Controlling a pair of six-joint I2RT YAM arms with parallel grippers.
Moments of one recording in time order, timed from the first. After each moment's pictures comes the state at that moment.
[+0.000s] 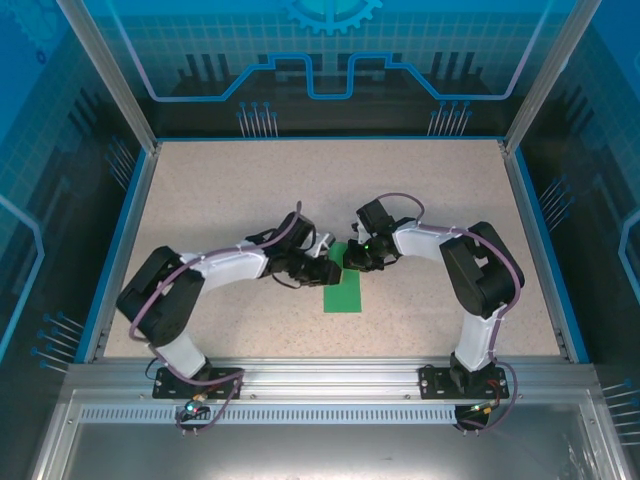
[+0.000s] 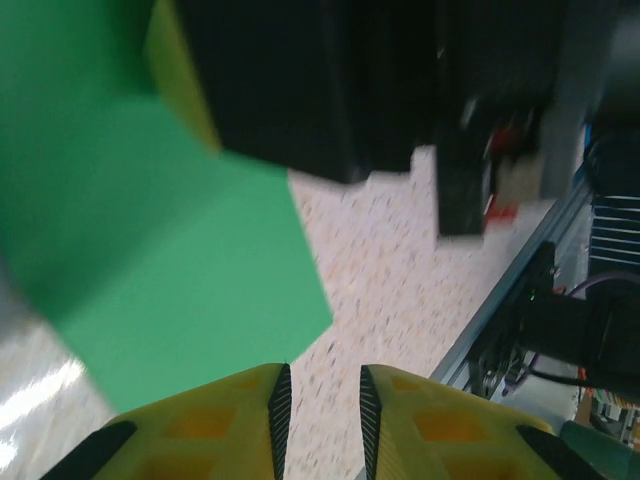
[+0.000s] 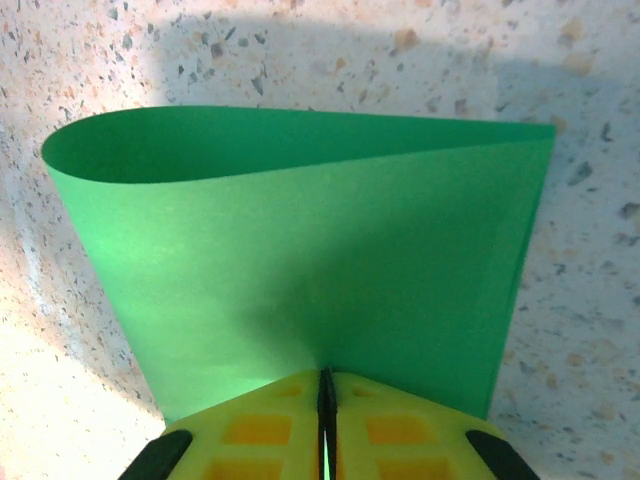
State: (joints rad) left arm -0.62 1.70 0.94 -0.21 0.64 -0.62; right arm 0.51 1.86 1.05 -0.38 -0.38 0.60
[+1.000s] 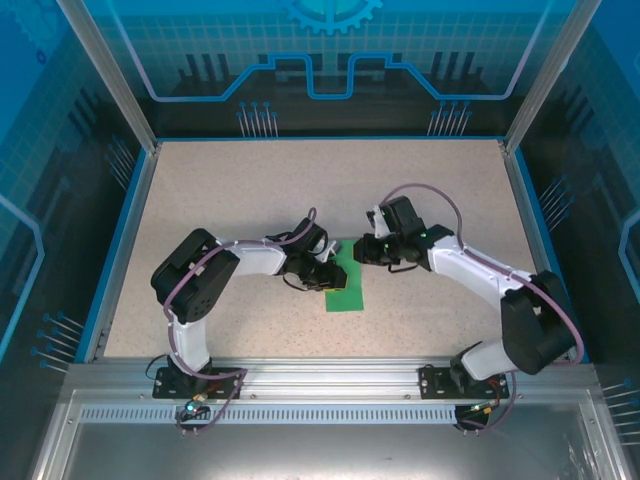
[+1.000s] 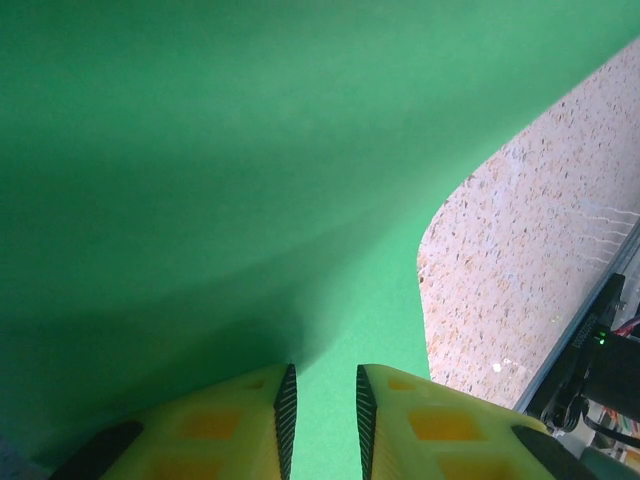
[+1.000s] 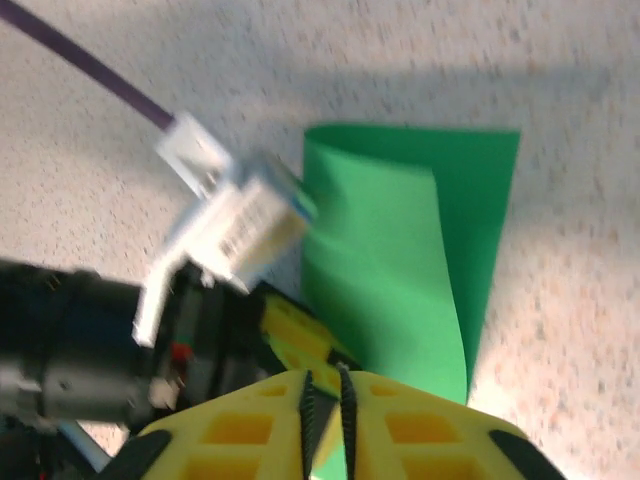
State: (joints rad) left arm -0.64 1.89 0.98 -0.16 0.61 -0.65; right arm 0.51 1.42 0.84 -0.41 -0.37 0.57
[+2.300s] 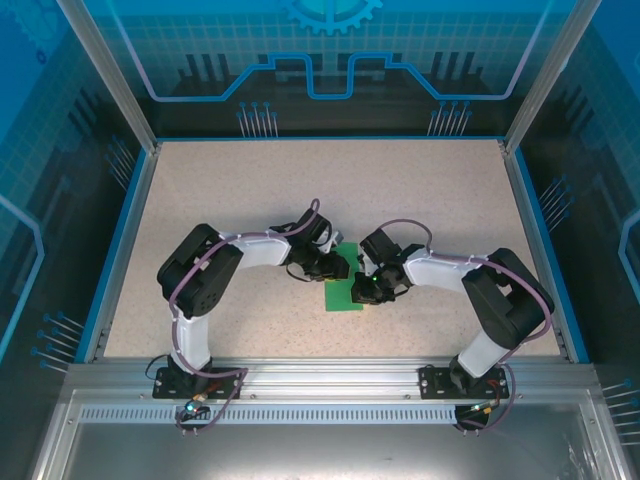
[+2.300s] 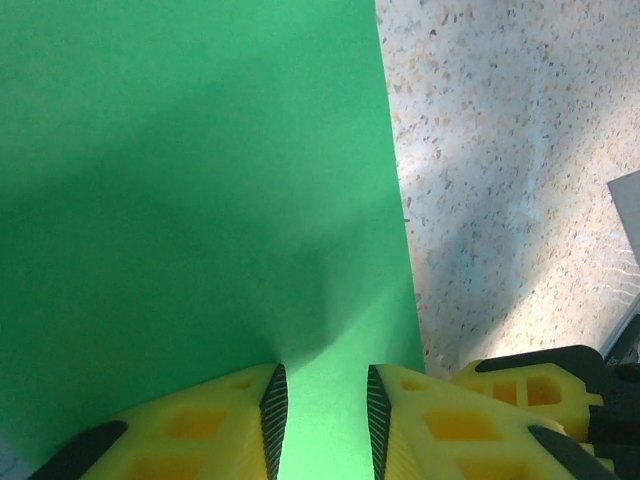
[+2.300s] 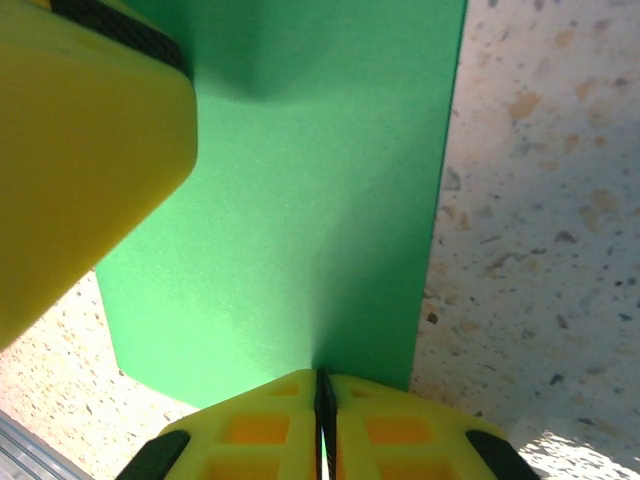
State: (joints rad) left arm -0.61 1.94 1.09 -0.24 0.55 -0.61; right arm 0.62 1.63 0.78 -0.45 -0.37 0.63
